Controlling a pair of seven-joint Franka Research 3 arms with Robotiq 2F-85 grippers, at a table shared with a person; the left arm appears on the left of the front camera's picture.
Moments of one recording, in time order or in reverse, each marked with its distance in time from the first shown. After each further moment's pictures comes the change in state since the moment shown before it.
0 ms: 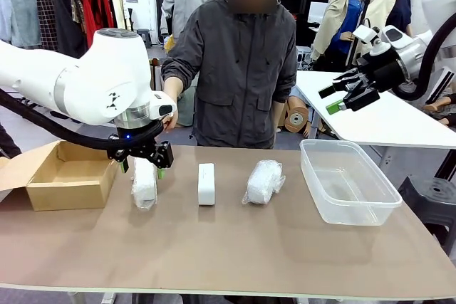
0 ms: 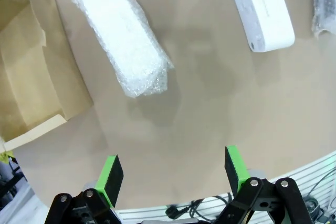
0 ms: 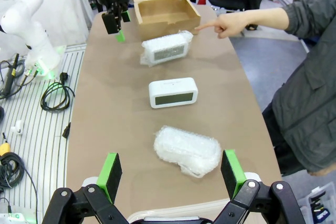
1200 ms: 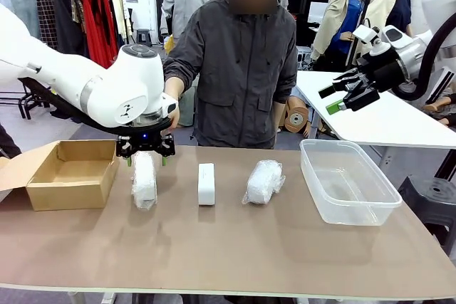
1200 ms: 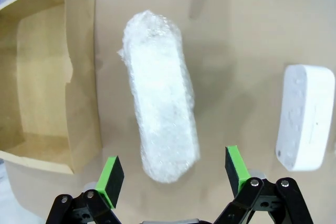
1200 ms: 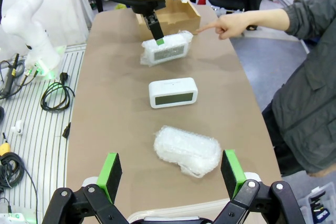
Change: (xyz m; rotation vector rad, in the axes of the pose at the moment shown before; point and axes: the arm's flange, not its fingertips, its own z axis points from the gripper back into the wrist) left arm 0.072 0.019 -0.059 0.112 -0.087 0.348; right arm 0.000 0.000 0.000 0.000 0.000 0.000
